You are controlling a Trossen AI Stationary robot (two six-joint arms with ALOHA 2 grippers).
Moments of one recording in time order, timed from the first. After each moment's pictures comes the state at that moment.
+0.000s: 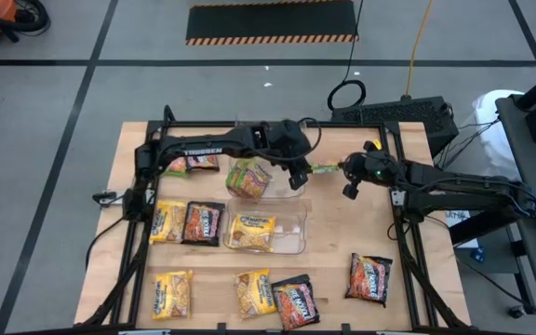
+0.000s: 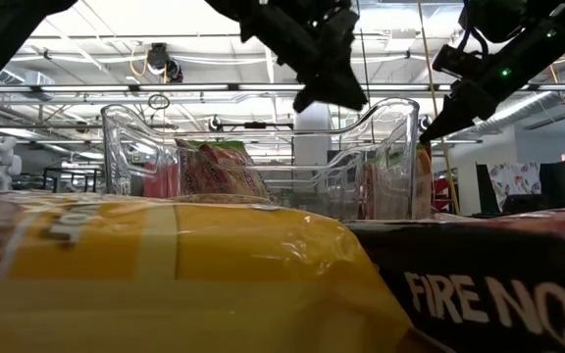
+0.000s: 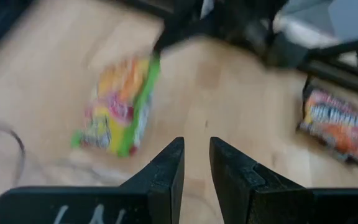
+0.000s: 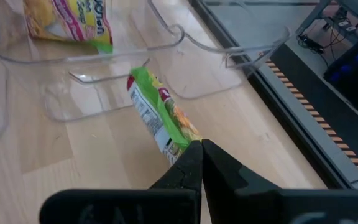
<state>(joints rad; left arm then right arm) 0.23 2.04 1.84 -0.52 0.23 -0.16 -0.29 0.74 0.44 -0.32 0.29 -0.09</state>
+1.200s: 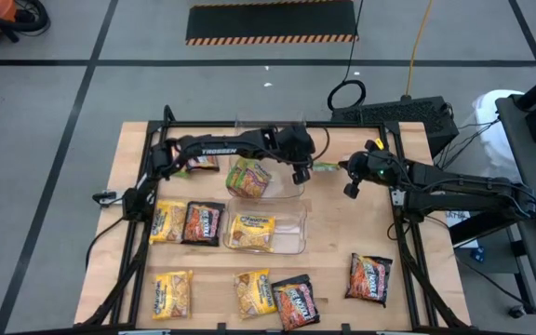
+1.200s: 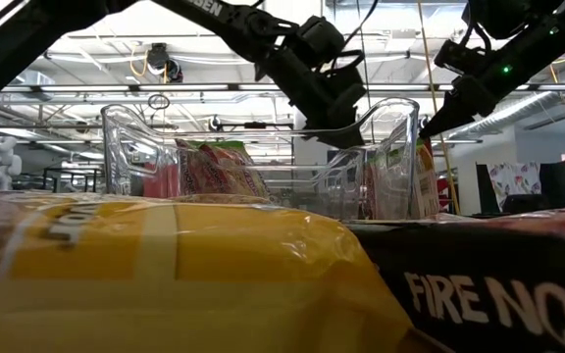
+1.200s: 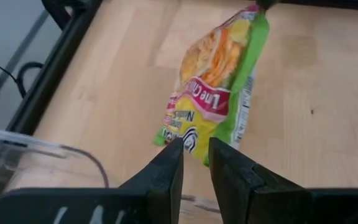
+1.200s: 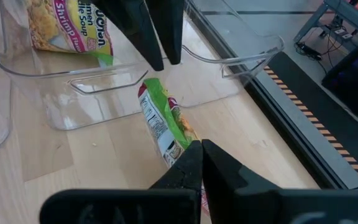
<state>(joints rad) 0.28 2.18 1.84 -0.39 0.05 0.10 -0.29 0.71 0.44 -0.32 0.28 -0.10</state>
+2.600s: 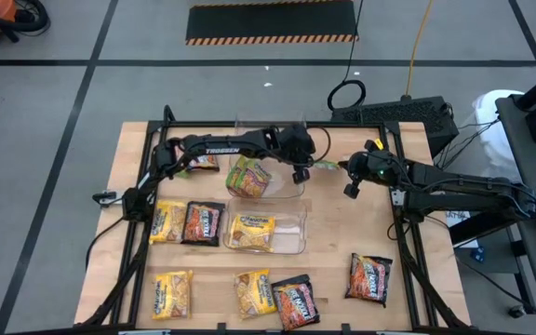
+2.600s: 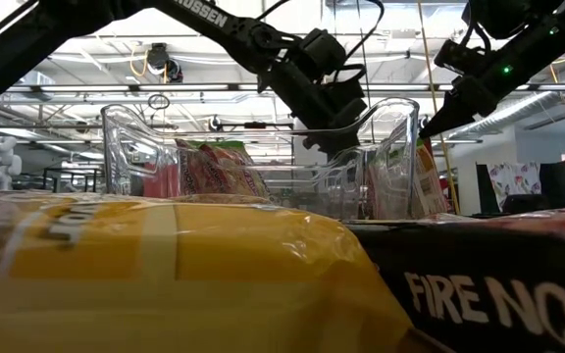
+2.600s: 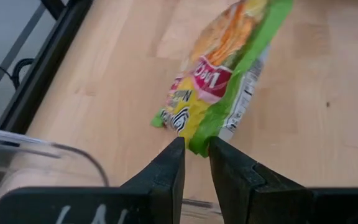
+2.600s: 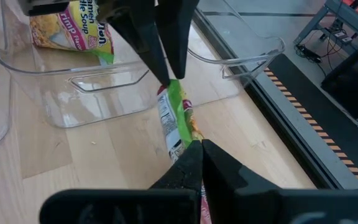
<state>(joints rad) 0.29 2.22 1.84 -0.36 0.06 0.13 -0.29 0.71 0.44 -0.32 0.28 -0.12</state>
